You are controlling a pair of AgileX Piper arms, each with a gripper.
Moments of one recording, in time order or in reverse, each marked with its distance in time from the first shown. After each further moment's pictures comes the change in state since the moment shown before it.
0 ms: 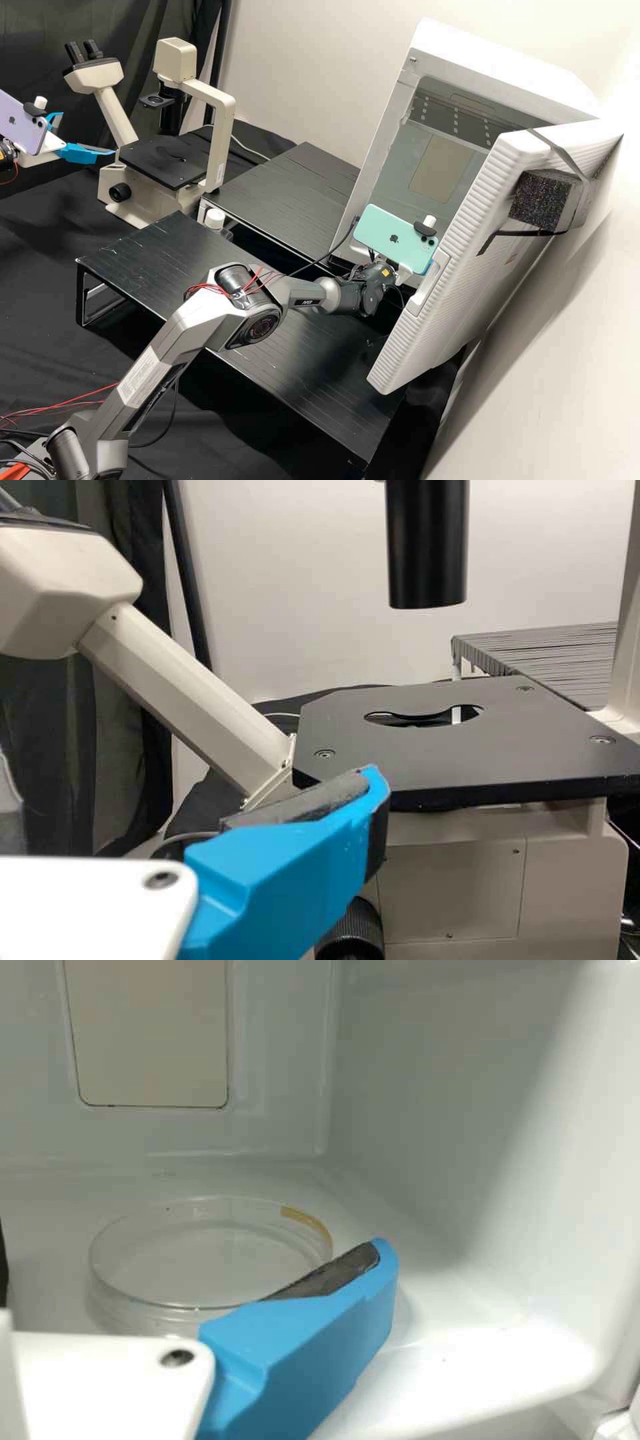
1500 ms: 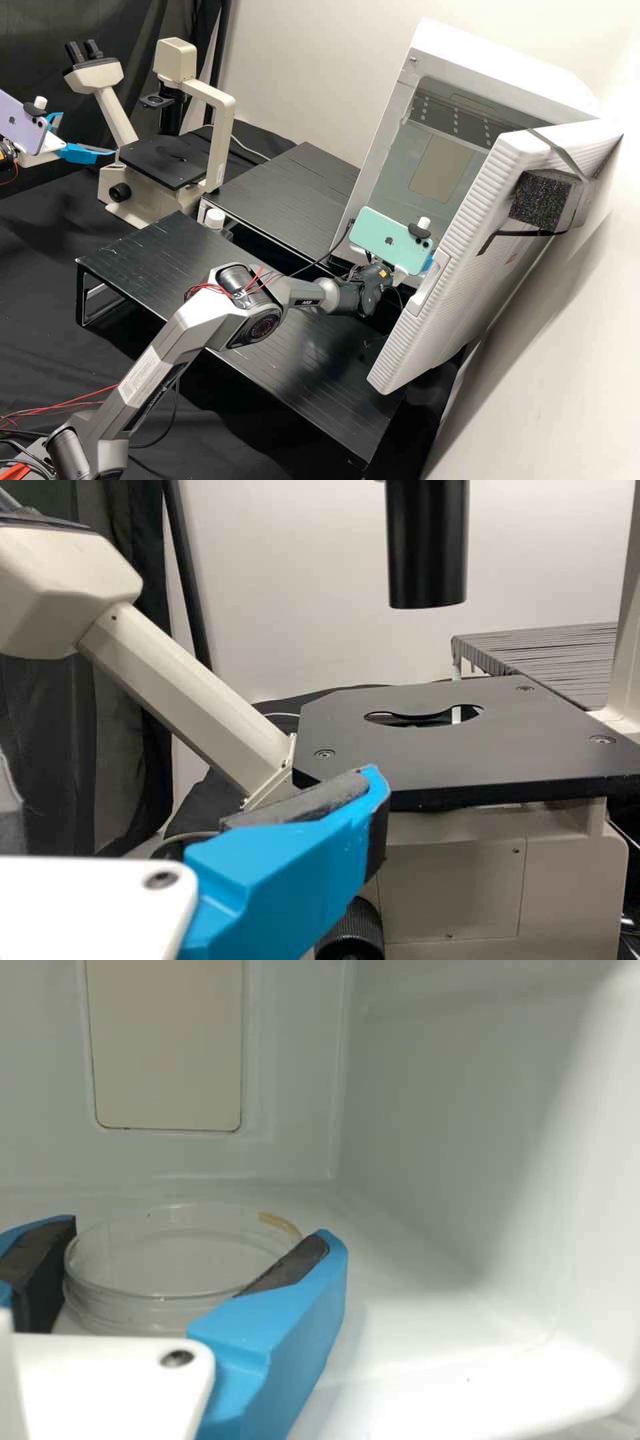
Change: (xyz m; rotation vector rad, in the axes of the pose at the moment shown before) left arm 0.000 0.000 0.000 0.000 0.000 0.000; right arm 0.003 -0.009 0.001 -0.003 -0.004 -0.024
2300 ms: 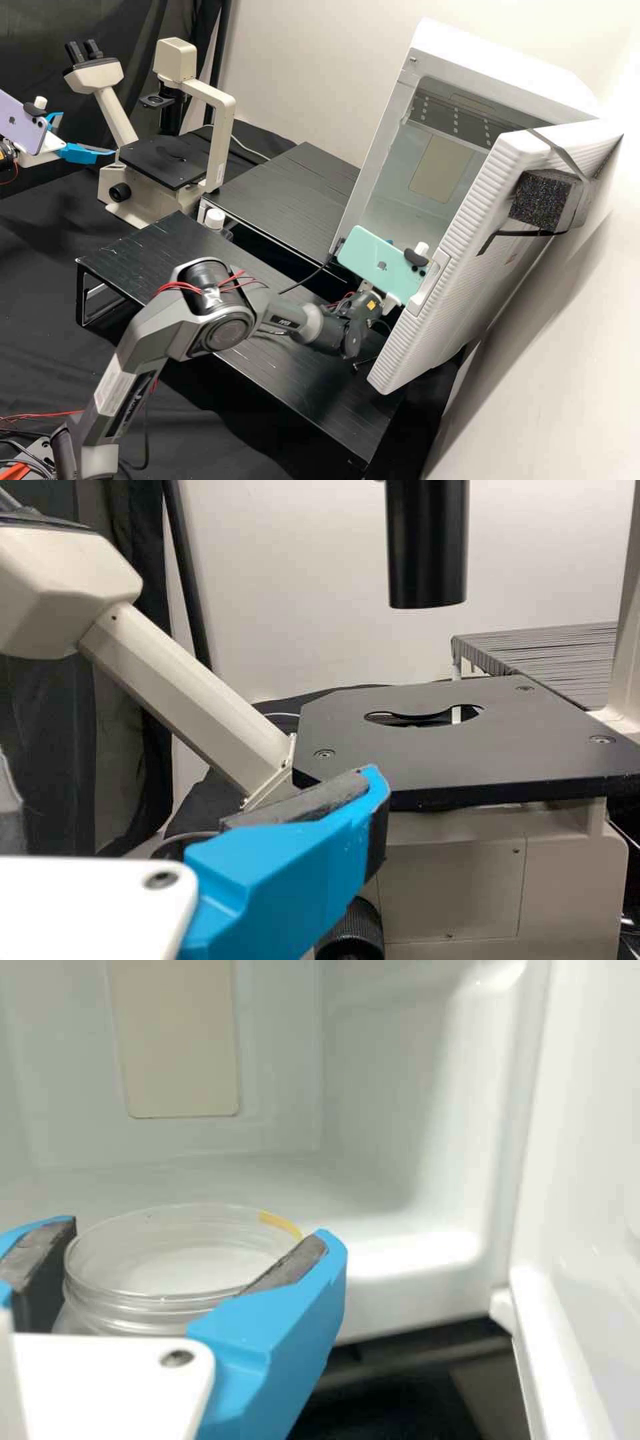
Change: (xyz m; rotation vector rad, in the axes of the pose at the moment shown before) left arm 0.000 0.000 0.000 0.000 0.000 0.000; right arm -0.108 0.014 0.018 0.080 0.079 0.039
